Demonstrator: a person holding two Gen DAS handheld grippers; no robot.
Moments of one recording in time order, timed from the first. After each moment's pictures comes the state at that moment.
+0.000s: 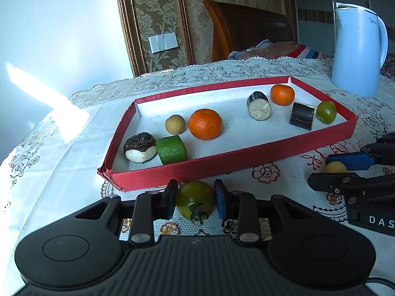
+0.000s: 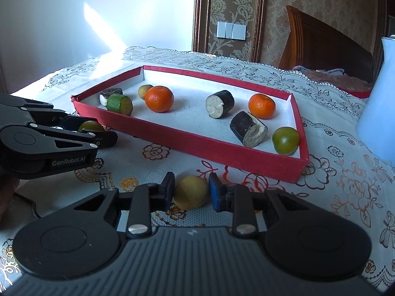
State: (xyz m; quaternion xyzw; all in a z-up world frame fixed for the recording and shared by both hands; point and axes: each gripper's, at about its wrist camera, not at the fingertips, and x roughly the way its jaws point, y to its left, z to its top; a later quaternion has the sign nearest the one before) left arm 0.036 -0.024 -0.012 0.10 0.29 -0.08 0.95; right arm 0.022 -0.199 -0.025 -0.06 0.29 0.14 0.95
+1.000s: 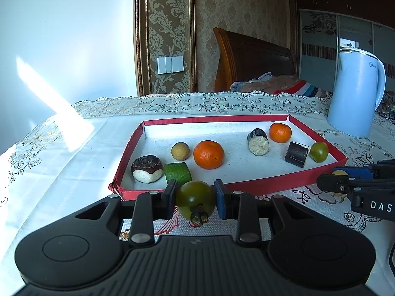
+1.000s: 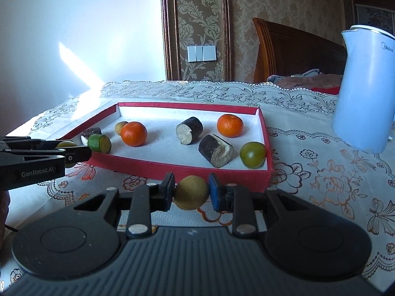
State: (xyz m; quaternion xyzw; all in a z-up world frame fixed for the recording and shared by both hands) left arm 0.028 -0.004 0.006 0.03 0.23 -0.09 0.97; right arm 0.014 -0.224 -0.012 0.01 0.23 0.09 0.97
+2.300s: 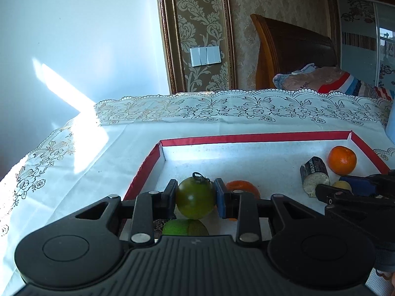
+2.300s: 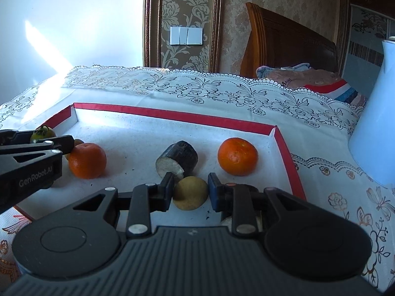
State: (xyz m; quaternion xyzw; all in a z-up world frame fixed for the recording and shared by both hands) left arm 0.131 -0.030 0.009 0.05 0.26 0.03 0.96; right arm 0.146 -0.183 -0.019 -0.03 0.28 0.03 0.96
